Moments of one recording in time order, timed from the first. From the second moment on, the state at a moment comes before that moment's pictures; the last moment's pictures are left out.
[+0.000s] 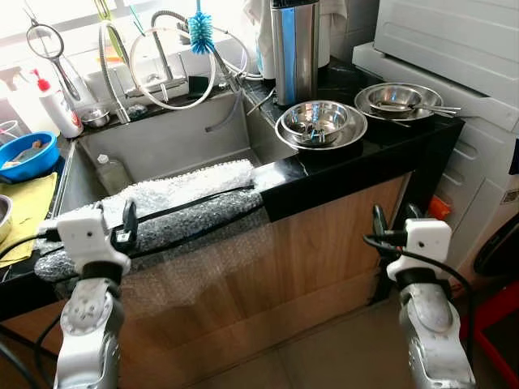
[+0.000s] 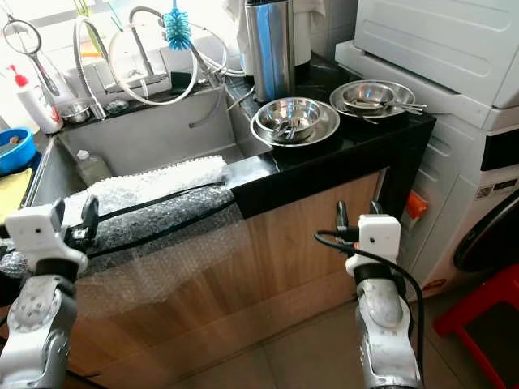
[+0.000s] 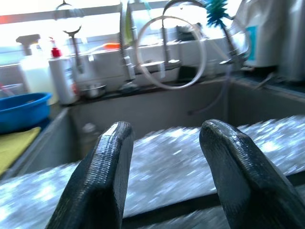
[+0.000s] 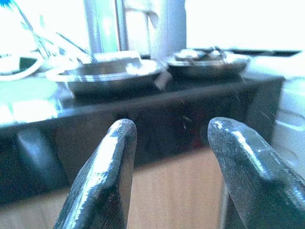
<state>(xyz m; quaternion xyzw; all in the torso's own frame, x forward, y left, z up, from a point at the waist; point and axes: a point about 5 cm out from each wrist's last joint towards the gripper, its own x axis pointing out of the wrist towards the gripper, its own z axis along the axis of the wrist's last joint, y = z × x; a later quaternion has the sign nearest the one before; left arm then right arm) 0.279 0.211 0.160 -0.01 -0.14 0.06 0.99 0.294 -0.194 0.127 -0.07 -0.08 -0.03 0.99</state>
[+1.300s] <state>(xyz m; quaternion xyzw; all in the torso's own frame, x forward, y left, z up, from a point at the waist) 0.298 0.200 0.164 0.00 -0.13 0.01 0.99 0.311 -0.188 0.148 -0.06 -0.08 -0.03 0.99</state>
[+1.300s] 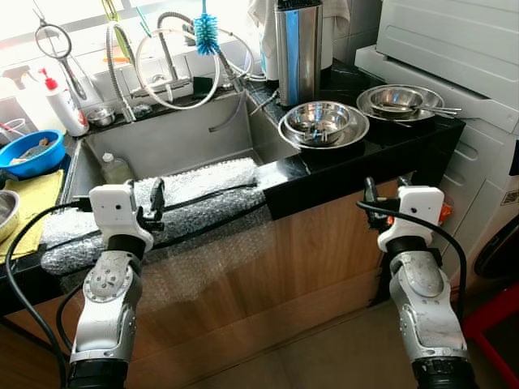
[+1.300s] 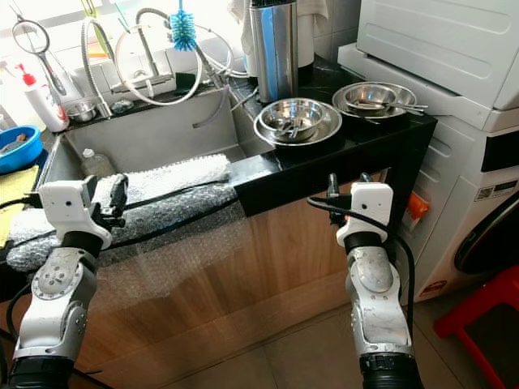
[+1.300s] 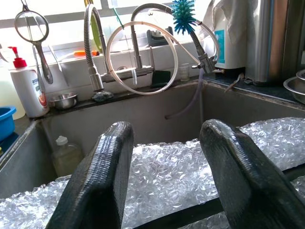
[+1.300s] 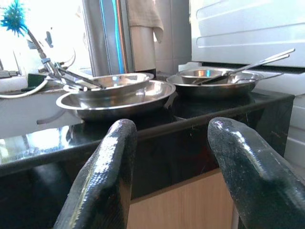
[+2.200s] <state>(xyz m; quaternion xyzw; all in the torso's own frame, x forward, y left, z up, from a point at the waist) 0.298 0.195 0.163 0.00 -0.13 0.01 0.99 0.312 -0.187 0.150 -0.05 -0.08 -0.02 1.00</state>
